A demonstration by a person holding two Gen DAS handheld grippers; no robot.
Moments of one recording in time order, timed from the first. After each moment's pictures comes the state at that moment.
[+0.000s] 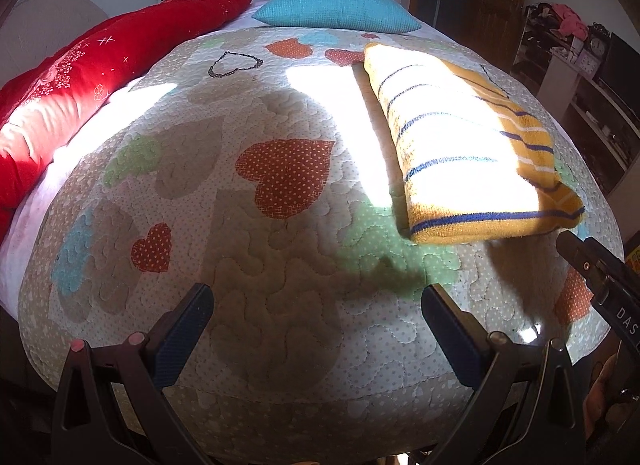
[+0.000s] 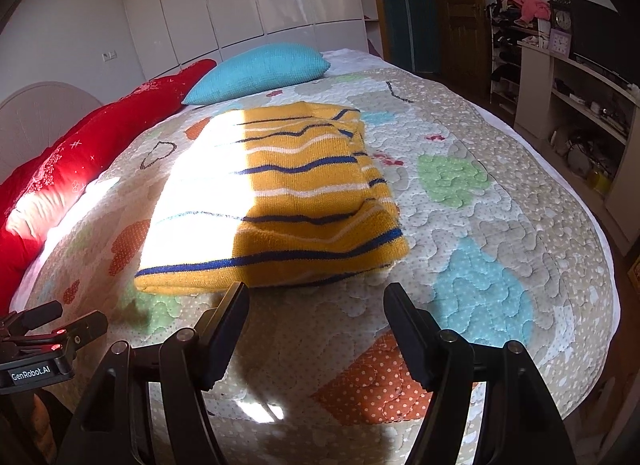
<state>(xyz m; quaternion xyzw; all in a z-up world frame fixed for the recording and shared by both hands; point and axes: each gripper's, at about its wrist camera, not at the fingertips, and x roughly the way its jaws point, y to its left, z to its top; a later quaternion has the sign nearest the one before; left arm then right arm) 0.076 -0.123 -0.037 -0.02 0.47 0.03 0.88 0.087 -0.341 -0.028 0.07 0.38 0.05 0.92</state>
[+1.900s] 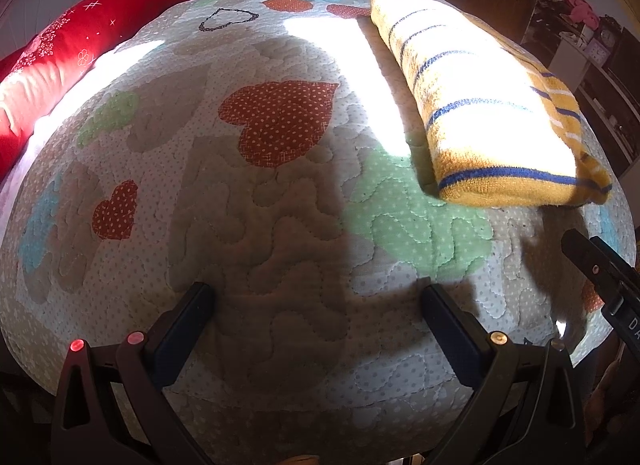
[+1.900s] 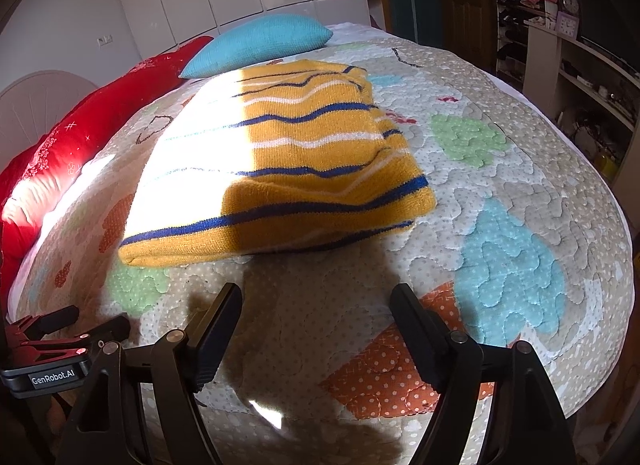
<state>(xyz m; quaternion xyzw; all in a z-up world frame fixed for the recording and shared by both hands) 0.087 -0.120 -0.076 -0.04 0.51 0.03 0.86 0.097 -0.335 -0.054 0.07 0.43 0.05 0.90</state>
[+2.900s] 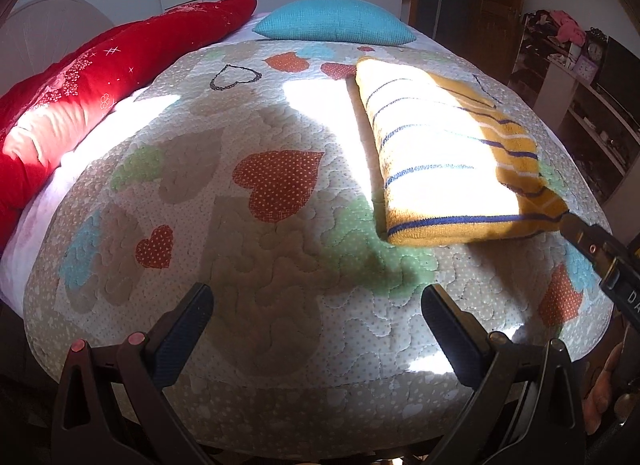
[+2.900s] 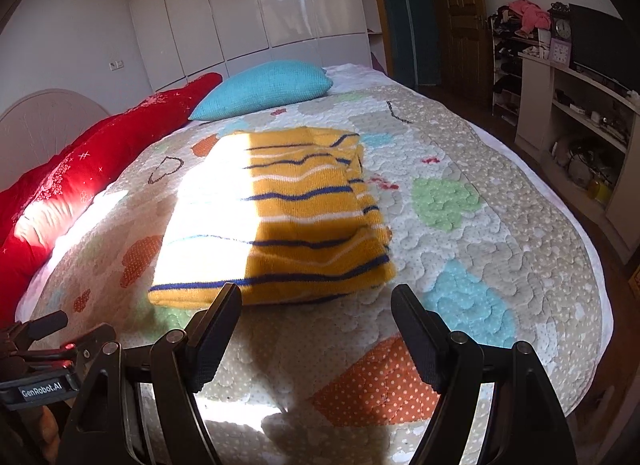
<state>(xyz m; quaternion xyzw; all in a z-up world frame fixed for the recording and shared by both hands) 0.062 -0.137 -0.025 -0.02 0.45 0.03 0.89 0.085 -0.348 0.000 0.06 0.35 0.05 0.93</state>
